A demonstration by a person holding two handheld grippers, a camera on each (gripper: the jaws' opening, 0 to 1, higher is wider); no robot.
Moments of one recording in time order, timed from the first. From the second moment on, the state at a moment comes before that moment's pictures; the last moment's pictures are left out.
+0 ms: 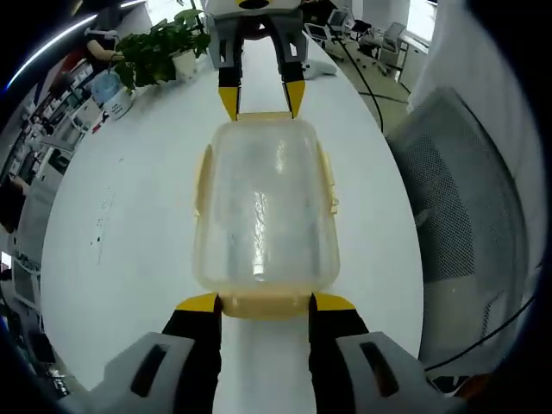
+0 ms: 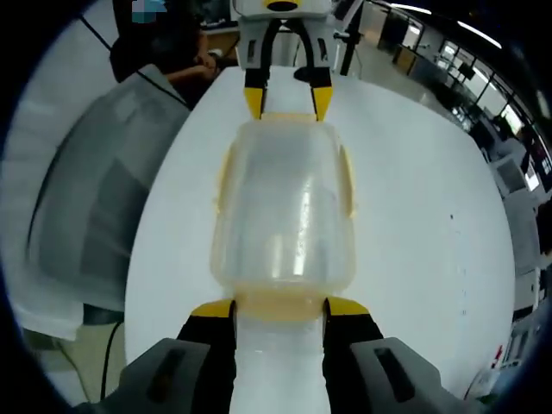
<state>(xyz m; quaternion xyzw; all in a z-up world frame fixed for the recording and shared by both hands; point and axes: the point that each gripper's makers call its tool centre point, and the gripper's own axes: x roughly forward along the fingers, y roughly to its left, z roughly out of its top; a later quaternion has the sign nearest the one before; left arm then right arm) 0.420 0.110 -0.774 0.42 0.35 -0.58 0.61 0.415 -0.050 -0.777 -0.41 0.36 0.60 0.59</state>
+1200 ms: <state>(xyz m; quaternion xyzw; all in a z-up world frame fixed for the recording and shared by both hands) 0.422 0.058 -0.786 0.40 0.35 -0.58 0.61 0.418 -0.103 -0.784 -0.40 0.37 0.61 0.57</state>
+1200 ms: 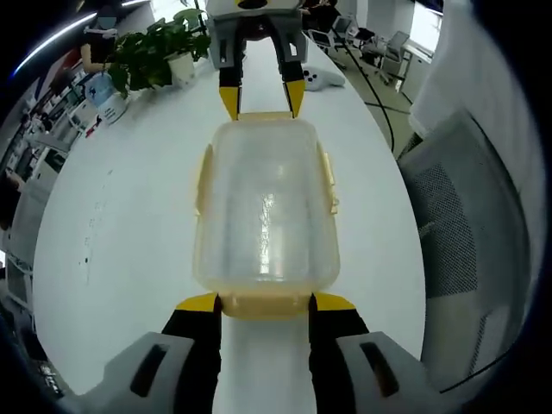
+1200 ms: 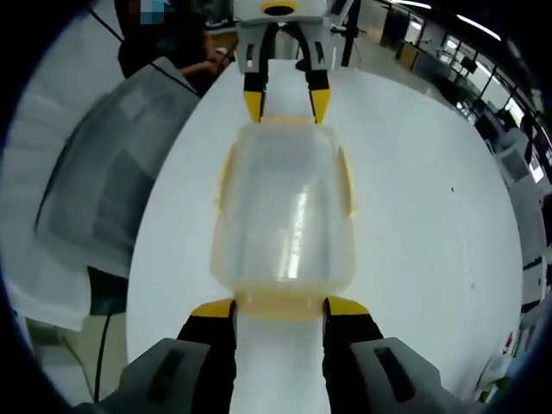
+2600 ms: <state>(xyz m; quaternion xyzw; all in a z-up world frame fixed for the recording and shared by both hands) 0.427 0.054 -0.801 0.39 0.35 -0.59 0.61 0.421 -0.107 -0.803 -0.38 0.40 0.61 0.57</state>
